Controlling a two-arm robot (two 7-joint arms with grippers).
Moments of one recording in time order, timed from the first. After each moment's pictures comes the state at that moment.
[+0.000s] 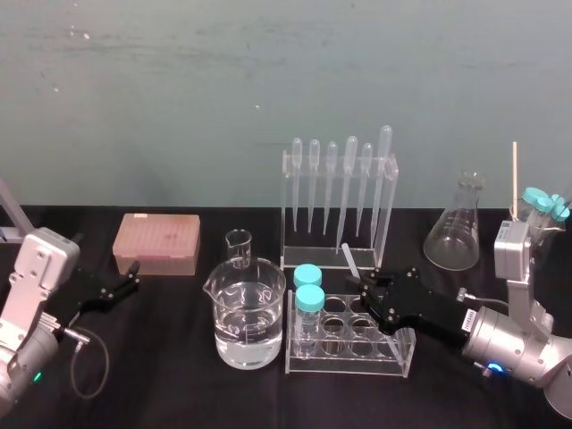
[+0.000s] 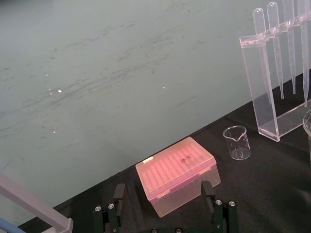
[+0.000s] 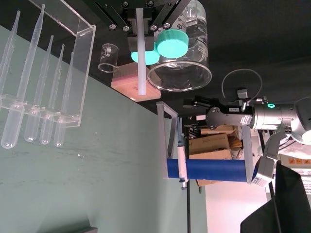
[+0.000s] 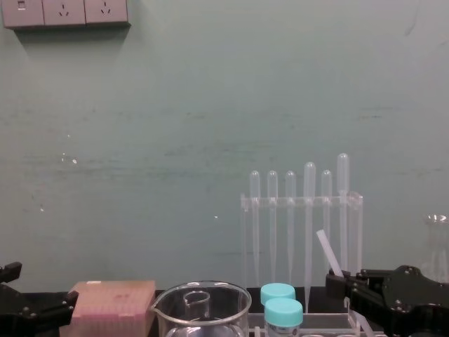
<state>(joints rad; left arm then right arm) -0.20 0.60 0.45 -1.41 -0.25 -0.12 0.03 0.41 0.44 -0.46 -1.10 0.56 -0.31 0.88</state>
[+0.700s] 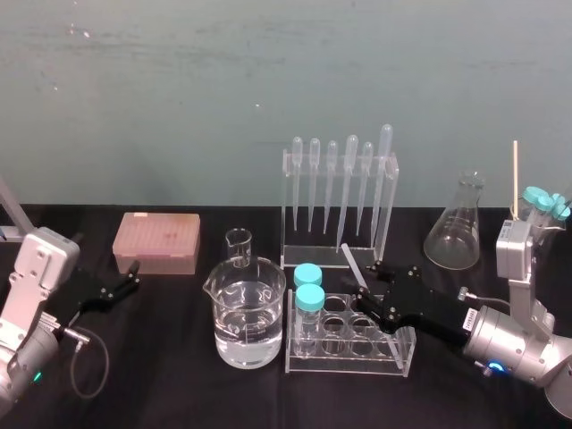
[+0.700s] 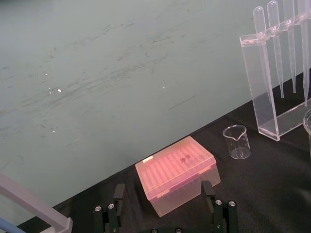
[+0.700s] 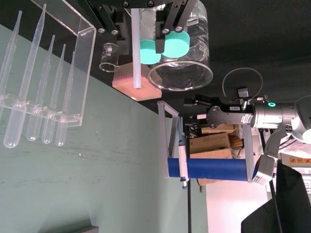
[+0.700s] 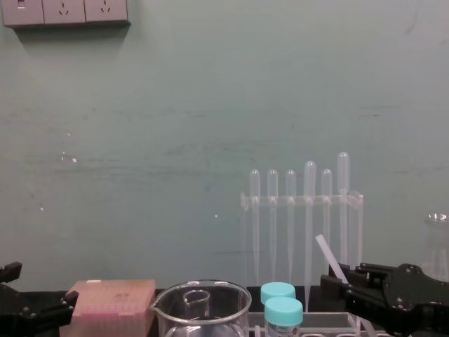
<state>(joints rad) -0.20 0.60 0.45 -1.41 -0.25 -0.12 0.03 0.41 0.44 -0.46 -1.10 0.56 -0.32 0.88</state>
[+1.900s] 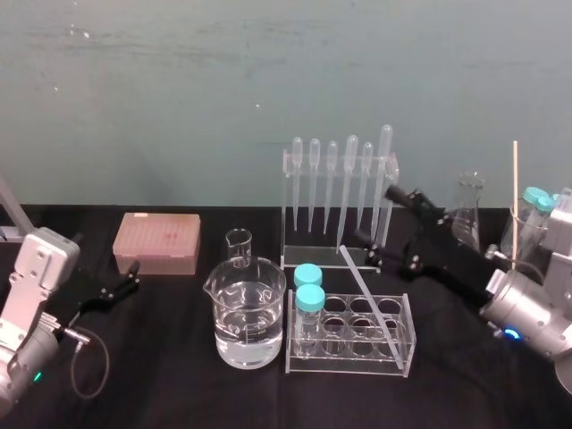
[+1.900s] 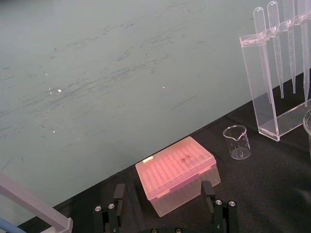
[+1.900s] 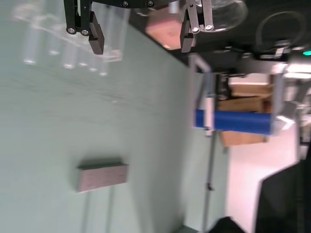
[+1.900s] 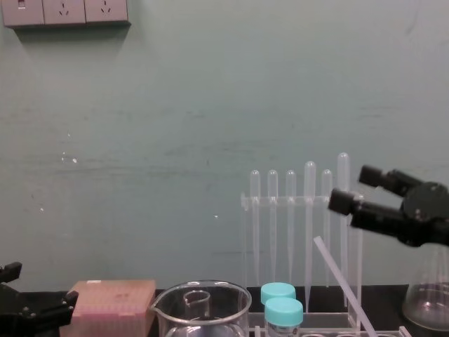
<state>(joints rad) -0.20 0.60 0.45 -1.41 -0.25 -0.12 0.03 0.36 0.45 -0.37 -1.24 0.59 -0.41 0.80</state>
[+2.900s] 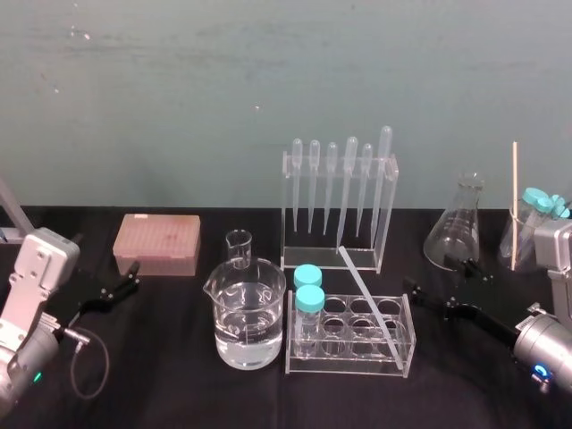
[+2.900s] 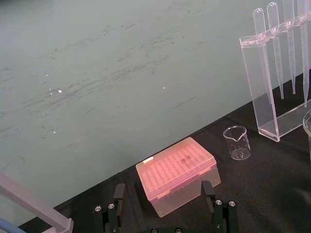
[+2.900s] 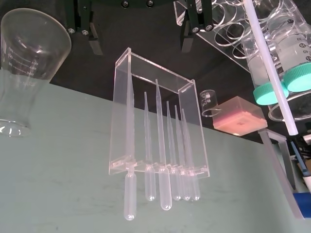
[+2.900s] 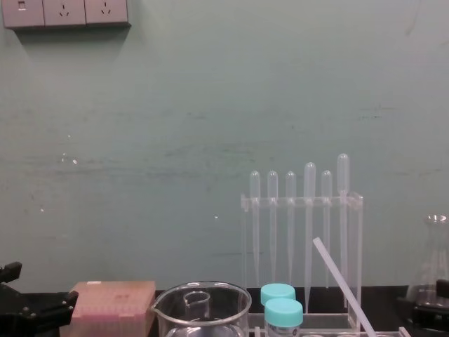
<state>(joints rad) -0.20 0.60 0.45 -1.41 -0.25 -0.12 0.03 0.26 0.49 -0.29 -1.24 0.47 -0.08 0.49</state>
